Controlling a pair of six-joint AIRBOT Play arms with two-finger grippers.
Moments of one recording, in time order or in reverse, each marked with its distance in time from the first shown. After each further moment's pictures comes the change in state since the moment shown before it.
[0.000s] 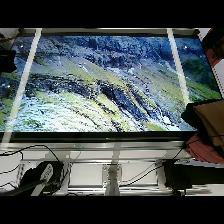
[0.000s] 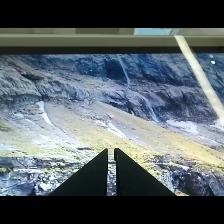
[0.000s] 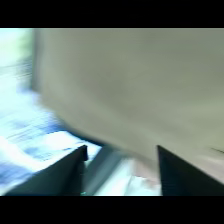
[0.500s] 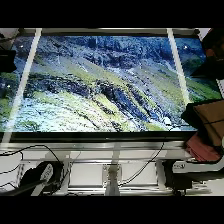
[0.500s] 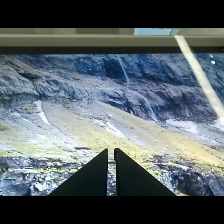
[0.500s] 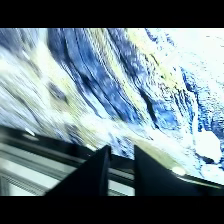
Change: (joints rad) left arm 0.000 0.000 0.000 0.000 0.000 0.000; right arm 0.737 0.000 0.005 0.178 -0.034 -0.163
